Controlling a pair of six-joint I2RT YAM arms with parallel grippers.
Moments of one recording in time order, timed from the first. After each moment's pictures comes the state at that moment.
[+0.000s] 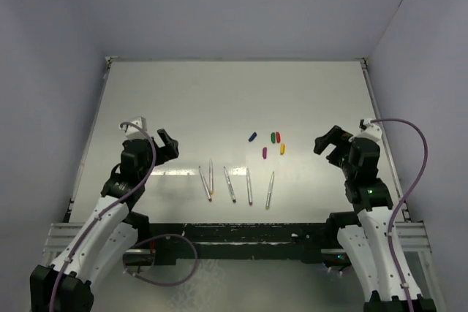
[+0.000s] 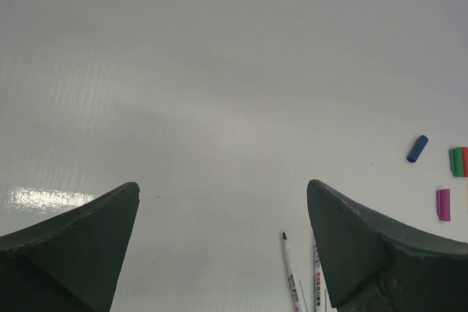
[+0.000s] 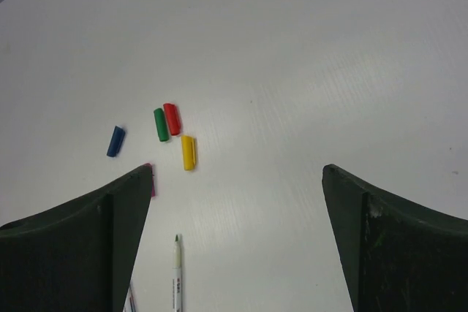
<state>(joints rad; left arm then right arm) -0.28 0.67 0.39 -0.16 -0.19 -0.51 0.06 0.55 0.55 -0.46 0.11 0.51</state>
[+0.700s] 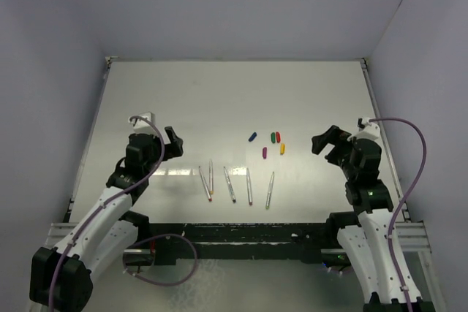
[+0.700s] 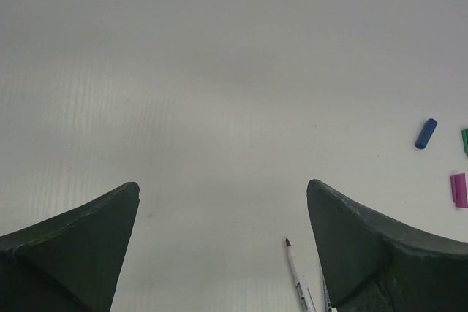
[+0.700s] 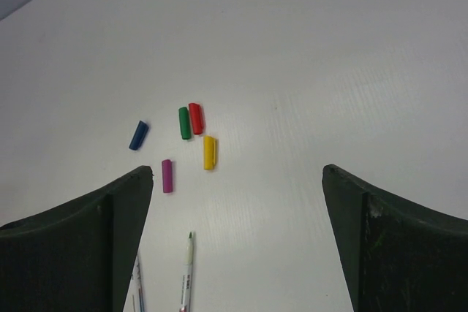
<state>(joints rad) -0.28 0.79 0.41 -0.07 -0.16 -0.43 0.06 0.54 0.55 -0.43 0.04 0.48</state>
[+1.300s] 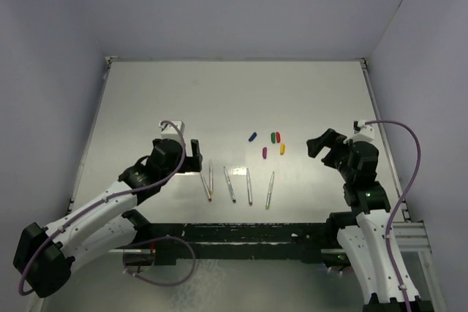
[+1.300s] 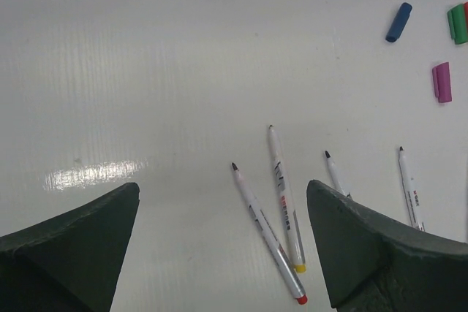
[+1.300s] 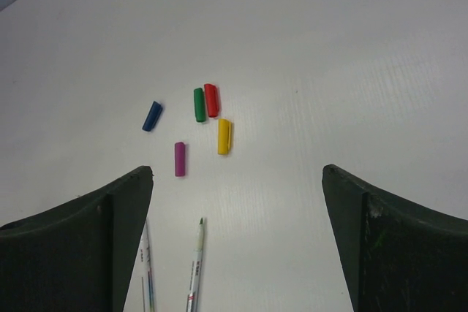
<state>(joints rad) -0.67 0.89 0.52 -0.26 -0.33 -0.49 0.06 0.53 0.50 -0.39 -0.04 0.49</state>
